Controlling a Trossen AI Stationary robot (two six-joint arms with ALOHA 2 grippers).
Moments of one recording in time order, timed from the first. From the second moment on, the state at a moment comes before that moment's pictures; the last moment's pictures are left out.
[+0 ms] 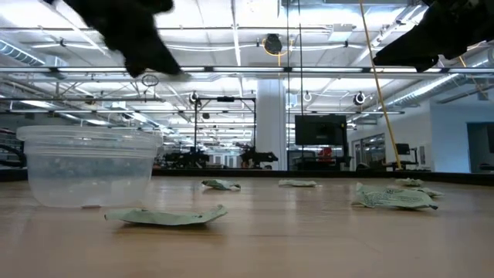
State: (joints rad) left arm -0.29 1.25 0.77 -0.21 -0.22 -0.39; right arm 0.59 0.79 0.38 -0.04 0.81 0.30
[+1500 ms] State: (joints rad) left arm -0.58 1.57 0.77 -0.20 -0.44 -0.82; right arm 0.58 0.87 0.38 -0.04 0.81 0.32
